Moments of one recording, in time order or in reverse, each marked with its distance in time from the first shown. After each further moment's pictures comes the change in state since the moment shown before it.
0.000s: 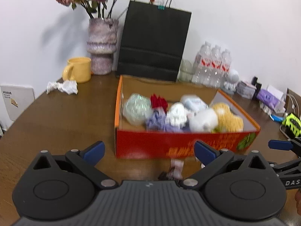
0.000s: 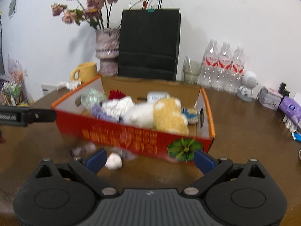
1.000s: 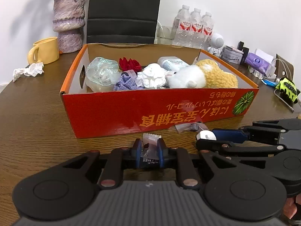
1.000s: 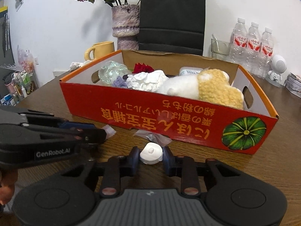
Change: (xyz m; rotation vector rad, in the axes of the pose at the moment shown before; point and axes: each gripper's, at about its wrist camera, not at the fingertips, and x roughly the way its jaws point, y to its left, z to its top) left arm 0.058 -0.030 -0.031 0.118 0.132 -0.089; right arm 0.055 0.041 -0.011 0.001 0.063 0.092
